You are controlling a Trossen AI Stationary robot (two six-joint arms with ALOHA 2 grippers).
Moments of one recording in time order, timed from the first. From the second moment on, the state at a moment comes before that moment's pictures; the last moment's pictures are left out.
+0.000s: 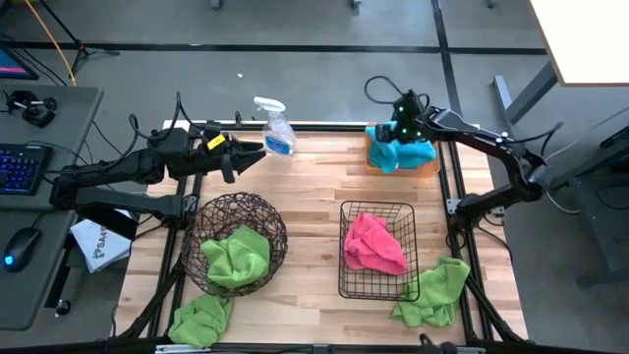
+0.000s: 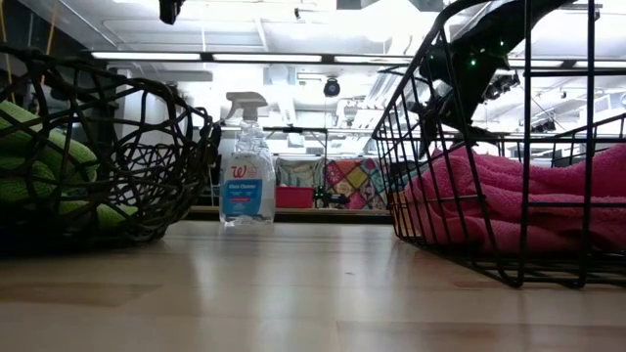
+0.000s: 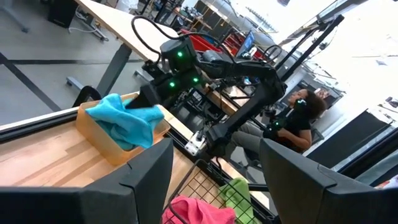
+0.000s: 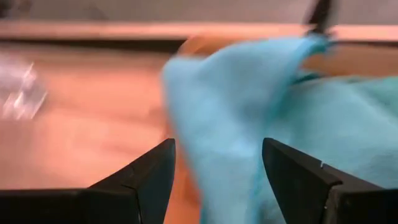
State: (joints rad) left arm 0.14 0.82 0.92 -0.16 -0.16 -0.63; right arm -0.80 1.40 1.02 -0.61 0.01 0.63
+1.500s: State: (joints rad) left arm -1.00 1.37 0.92 -0.17 0.30 -1.99; right arm 0.17 1.04 1.01 -0.66 0.34 0.64
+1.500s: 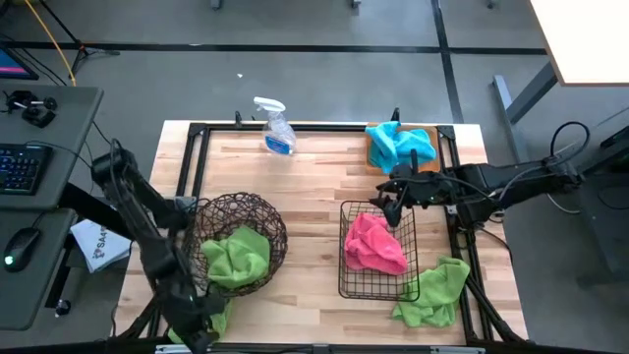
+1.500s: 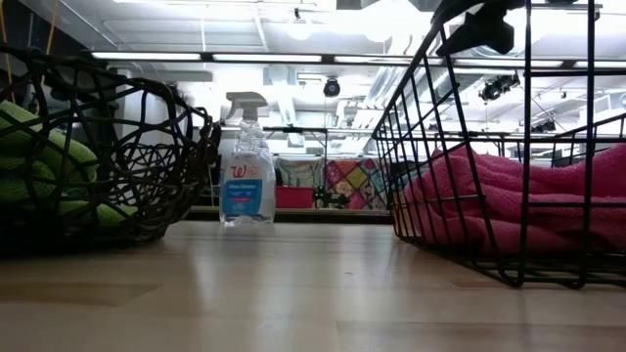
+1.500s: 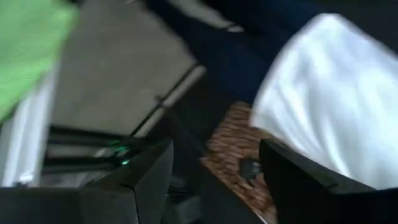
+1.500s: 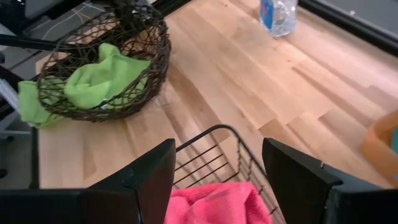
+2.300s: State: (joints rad) left arm -1.04 1.57 0.92 -0.63 0.21 -1.97; right arm 0.11 1.04 1.01 -0.67 0.31 0.63
